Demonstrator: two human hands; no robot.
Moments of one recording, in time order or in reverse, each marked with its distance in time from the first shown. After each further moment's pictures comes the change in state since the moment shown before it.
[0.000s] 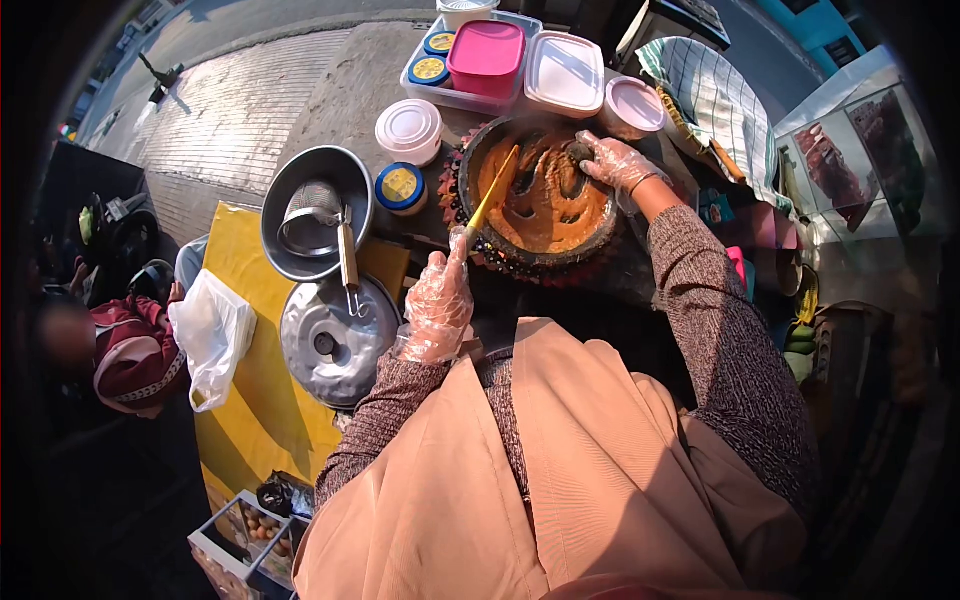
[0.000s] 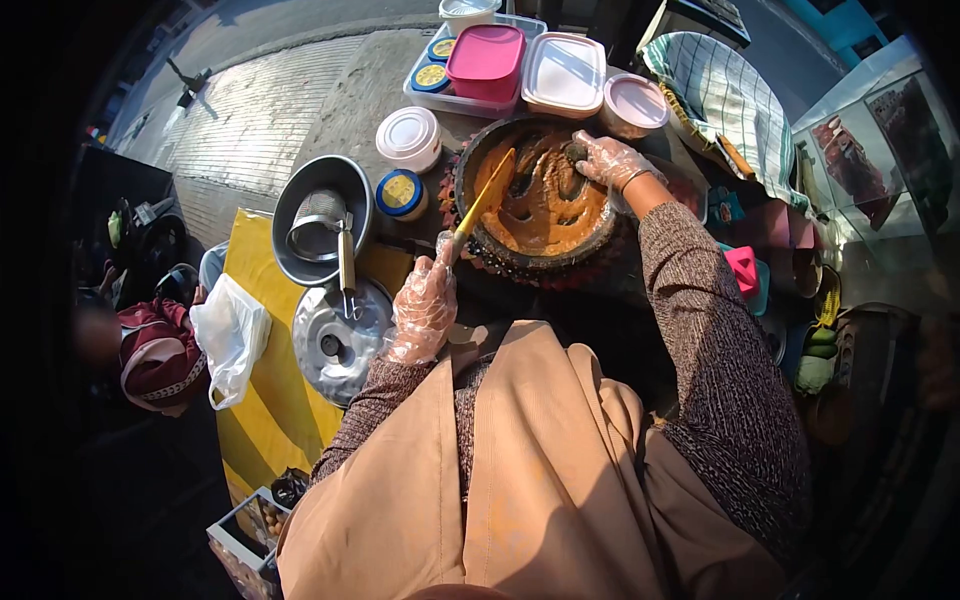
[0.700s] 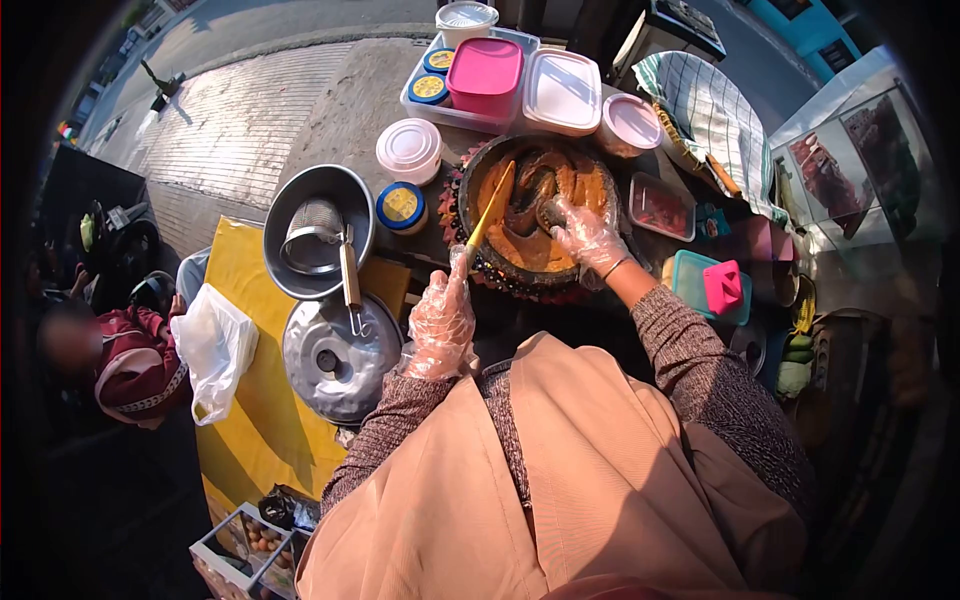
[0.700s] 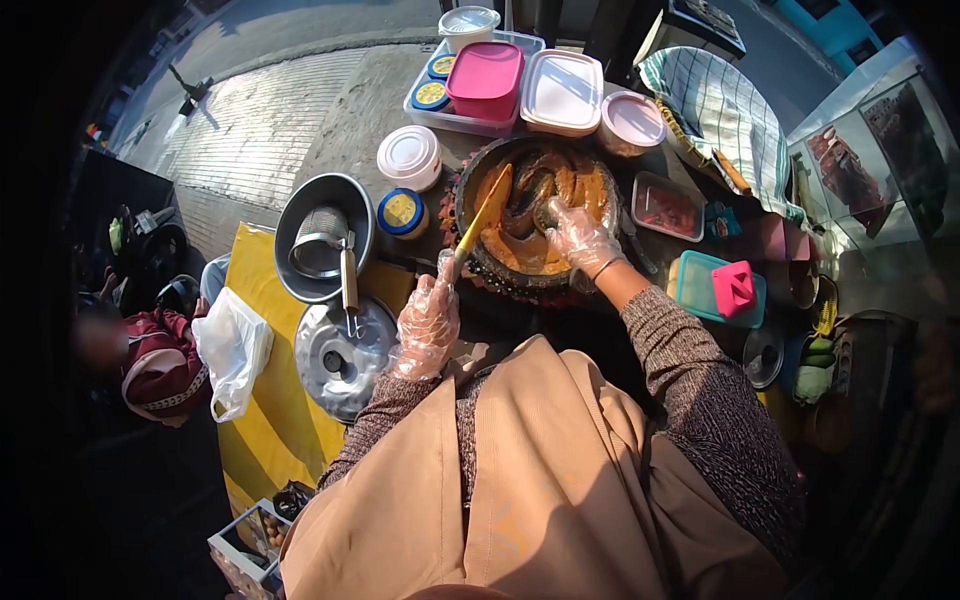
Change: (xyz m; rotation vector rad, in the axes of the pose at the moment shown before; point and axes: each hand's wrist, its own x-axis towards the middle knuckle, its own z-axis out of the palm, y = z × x) left_hand 0.001 -0.003 0.009 -0.048 0.012 -0.031; right_hand -0.043 -0.047 0.084 0.086 0.163 0.072
